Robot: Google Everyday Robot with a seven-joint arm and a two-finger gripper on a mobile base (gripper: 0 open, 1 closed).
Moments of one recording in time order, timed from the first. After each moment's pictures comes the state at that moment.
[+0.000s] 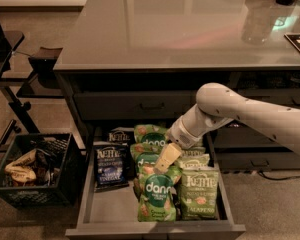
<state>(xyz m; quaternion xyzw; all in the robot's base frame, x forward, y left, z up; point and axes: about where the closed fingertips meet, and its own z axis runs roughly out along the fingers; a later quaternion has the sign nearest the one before) 0.532 -0.051 0.619 -0.53 0.79 0.26 0.15</state>
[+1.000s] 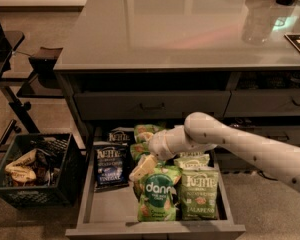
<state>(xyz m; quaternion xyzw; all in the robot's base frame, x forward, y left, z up) 0.549 0.045 0.575 -0.55 0.68 0.36 0.32</state>
